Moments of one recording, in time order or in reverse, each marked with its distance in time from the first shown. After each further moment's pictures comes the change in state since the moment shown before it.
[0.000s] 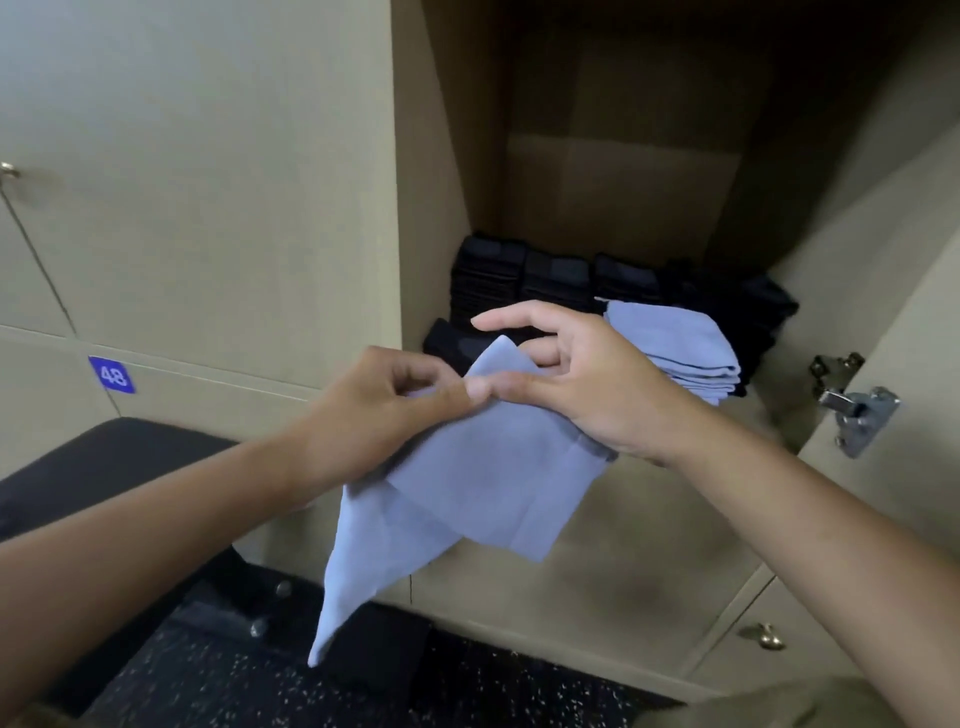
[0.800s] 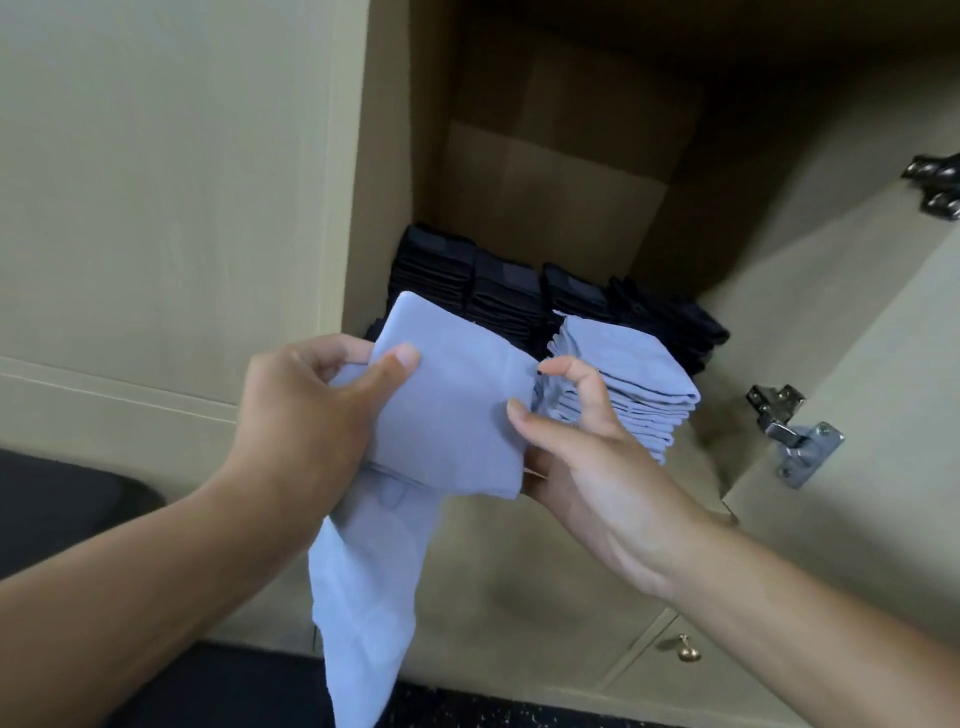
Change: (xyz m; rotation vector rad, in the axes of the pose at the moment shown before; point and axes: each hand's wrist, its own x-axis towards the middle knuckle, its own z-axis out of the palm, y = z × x) left_hand 0.040 -0.036 0.011 -0.345 0.467 -0.119; right_hand -0.010 0.035 0.029 0.634 0.351 0.311
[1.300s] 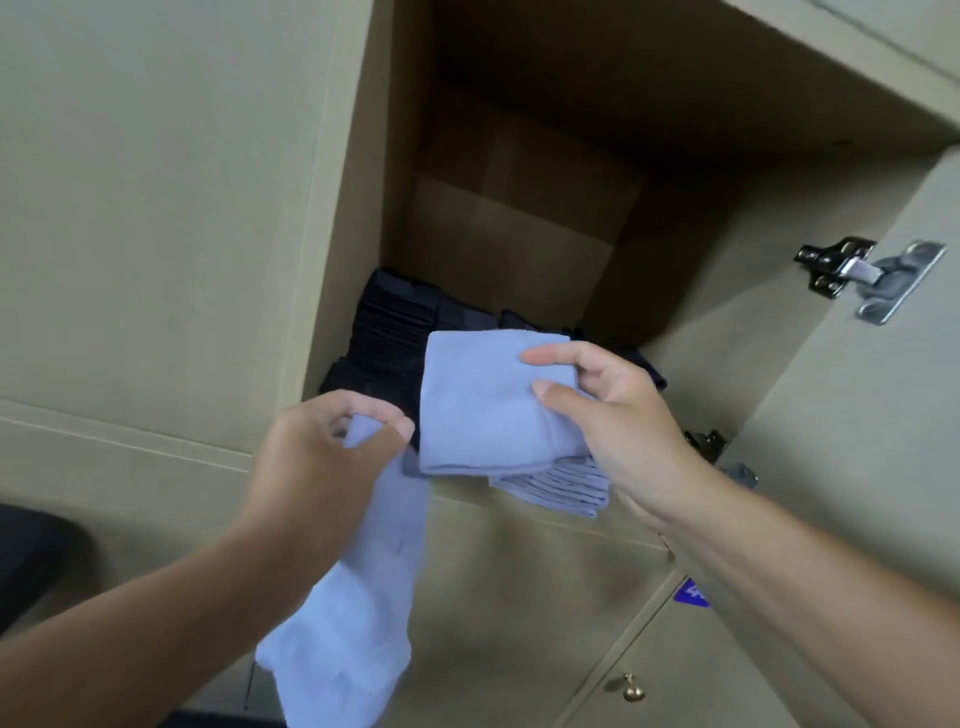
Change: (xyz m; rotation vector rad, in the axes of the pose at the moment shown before) left_hand -0.008 -0.008 0.018 -0.052 -0.110 -0.025; right_hand 0.012 -0.061 -0.029 -0.614 0.208 -0.344
